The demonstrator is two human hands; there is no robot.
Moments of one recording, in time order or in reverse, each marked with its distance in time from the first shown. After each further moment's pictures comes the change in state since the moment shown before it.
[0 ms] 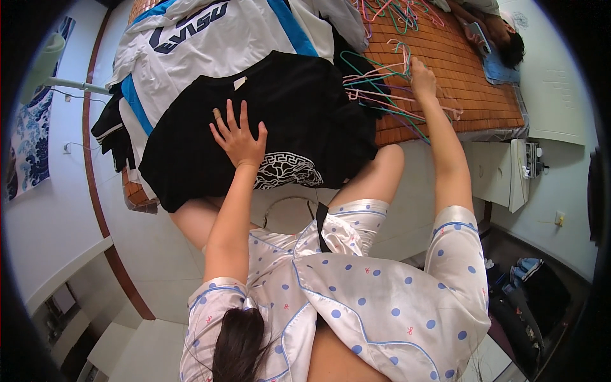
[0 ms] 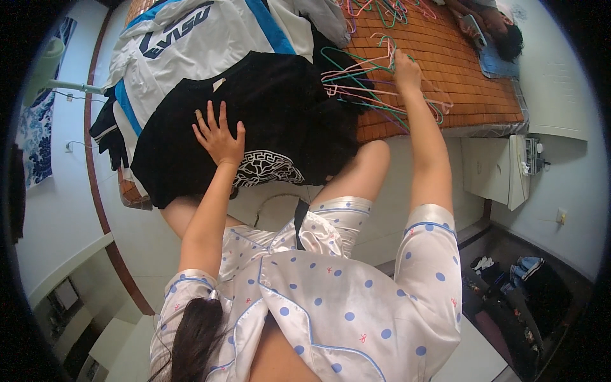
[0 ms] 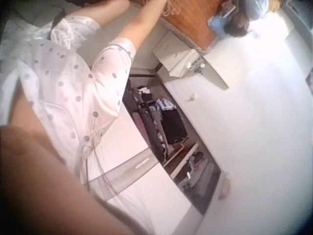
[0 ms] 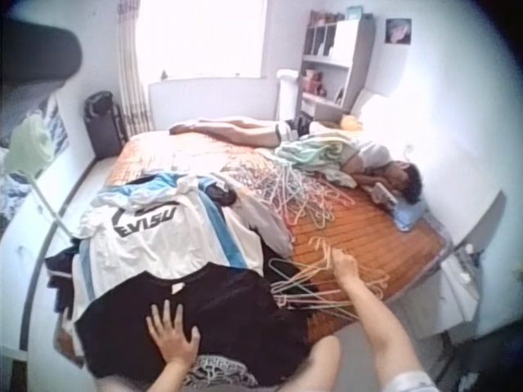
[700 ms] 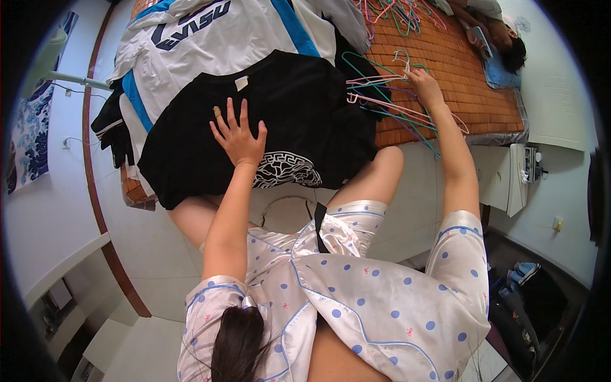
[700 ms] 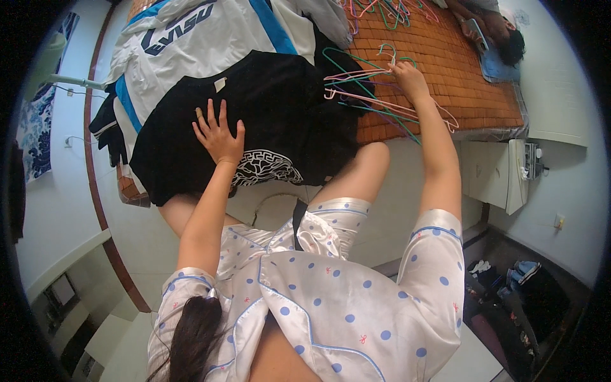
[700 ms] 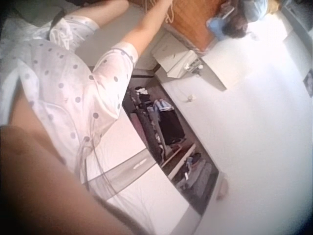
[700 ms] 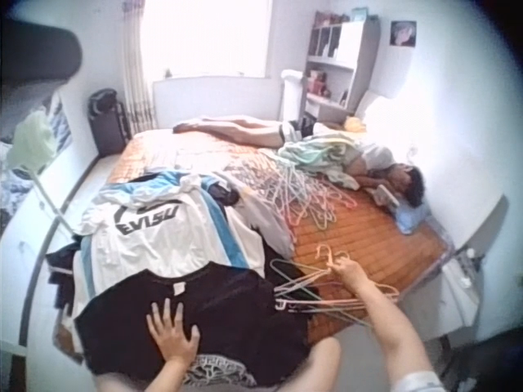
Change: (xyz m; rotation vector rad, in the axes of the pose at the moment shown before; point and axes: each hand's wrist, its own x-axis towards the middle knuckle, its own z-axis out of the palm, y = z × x) left_hand 0.000 -0.001 0.002 -0.005 -0.004 -0.010; right_hand -0.009 0.023 -0.006 0.070 -0.079 -0.387
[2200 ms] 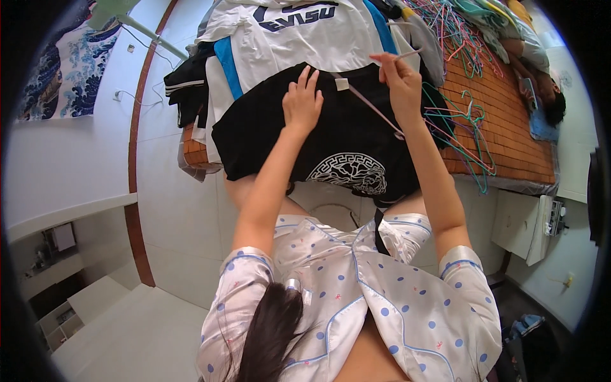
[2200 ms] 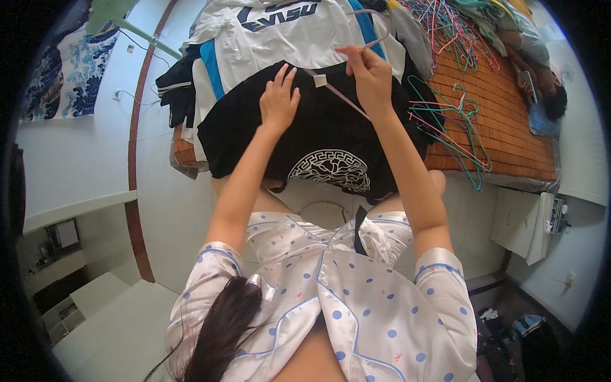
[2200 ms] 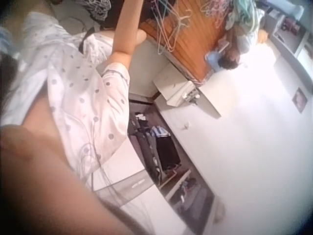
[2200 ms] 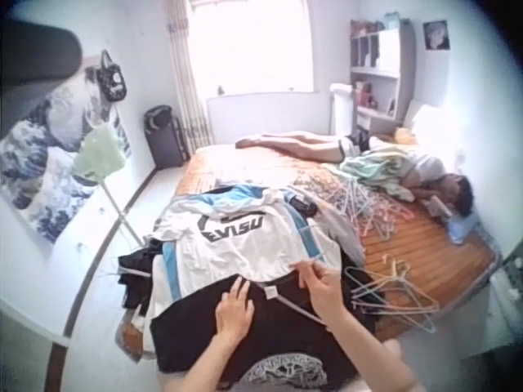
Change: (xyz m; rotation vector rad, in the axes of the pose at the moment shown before) left_hand 0.067 -0.060 -0.022 -0.179 0.014 0.113; right_hand 0.090 -0.299 -0.144 1.649 0.410 0.082
